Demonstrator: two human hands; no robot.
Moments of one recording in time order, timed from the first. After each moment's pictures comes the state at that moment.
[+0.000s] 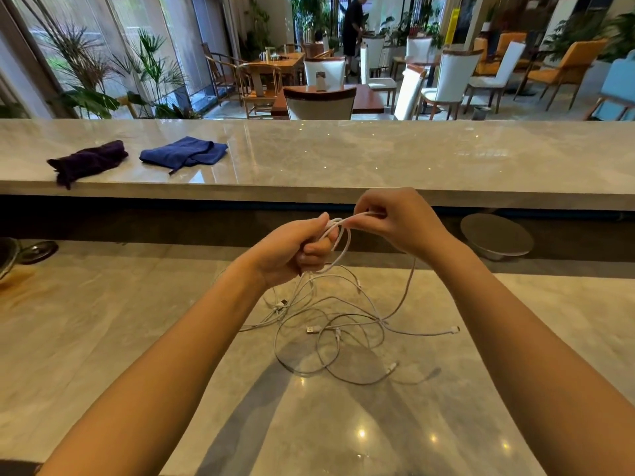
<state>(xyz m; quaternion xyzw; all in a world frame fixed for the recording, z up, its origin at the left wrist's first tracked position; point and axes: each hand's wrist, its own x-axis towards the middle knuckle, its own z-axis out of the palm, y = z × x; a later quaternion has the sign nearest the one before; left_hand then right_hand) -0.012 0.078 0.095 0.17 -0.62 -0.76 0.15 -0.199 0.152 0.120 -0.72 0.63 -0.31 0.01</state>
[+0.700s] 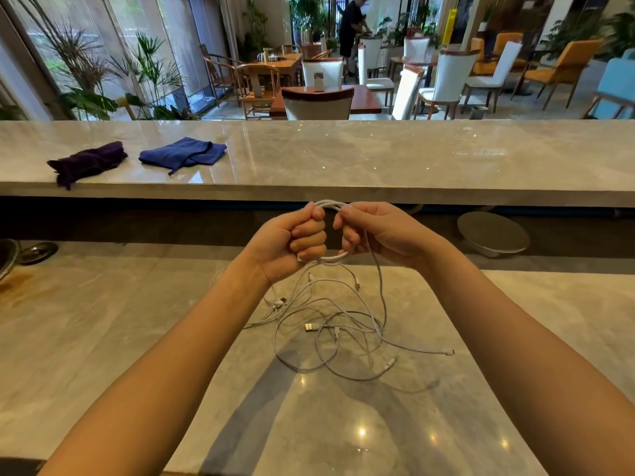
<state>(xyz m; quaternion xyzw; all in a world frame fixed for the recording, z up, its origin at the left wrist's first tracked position) -0.014 0.078 0.093 0.09 -0.39 -0.89 0.21 -0.188 0.154 0.113 -0.53 0.46 -0.45 0.56</state>
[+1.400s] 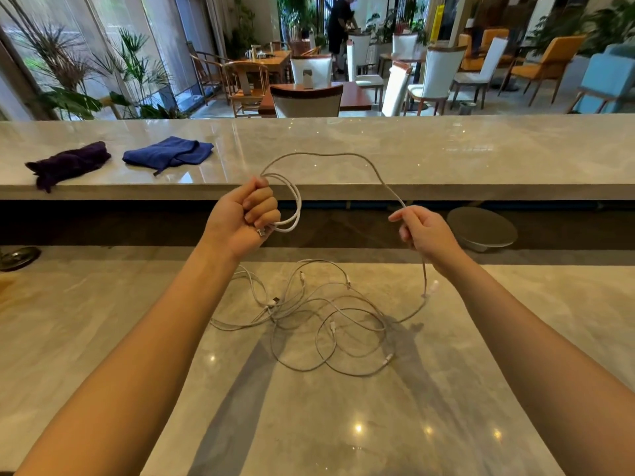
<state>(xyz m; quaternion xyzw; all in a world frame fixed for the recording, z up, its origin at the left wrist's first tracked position) 0.002 0.037 0.103 0.10 -0.29 -0.89 0.34 -0.259 0.164 0.059 -0.45 0.70 -0.50 0.23</state>
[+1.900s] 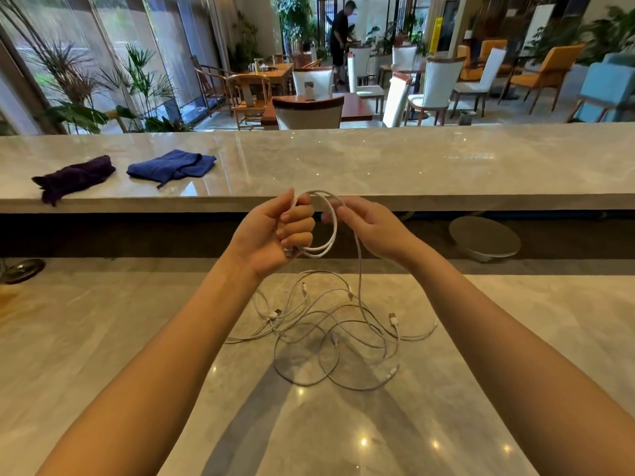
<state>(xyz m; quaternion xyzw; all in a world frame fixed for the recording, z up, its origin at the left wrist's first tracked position) -0.021 0.061 0.112 0.03 -0.29 -0.94 0.19 -0.198 0.135 0.105 -0.65 0.58 -0.43 0.23</state>
